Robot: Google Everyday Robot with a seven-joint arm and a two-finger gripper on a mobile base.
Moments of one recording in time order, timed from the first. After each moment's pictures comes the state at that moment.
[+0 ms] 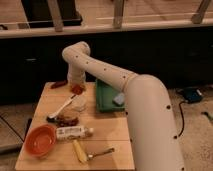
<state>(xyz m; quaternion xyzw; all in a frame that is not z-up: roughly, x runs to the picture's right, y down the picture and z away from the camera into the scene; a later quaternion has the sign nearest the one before) -0.162 0.005 0.826 -0.16 -0.31 -0.69 0.64</state>
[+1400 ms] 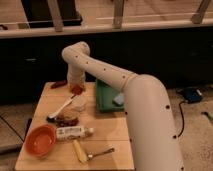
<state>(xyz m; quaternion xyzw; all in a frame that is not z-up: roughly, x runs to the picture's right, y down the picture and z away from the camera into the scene) -0.163 0.006 0.825 -0.16 -0.32 -0.69 0.63</state>
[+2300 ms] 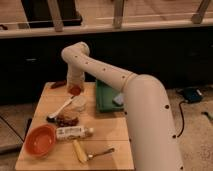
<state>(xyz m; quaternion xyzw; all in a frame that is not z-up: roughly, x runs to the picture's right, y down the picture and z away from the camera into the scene) -0.165 0.010 0.826 -0.16 -0.32 -0.69 0.63</state>
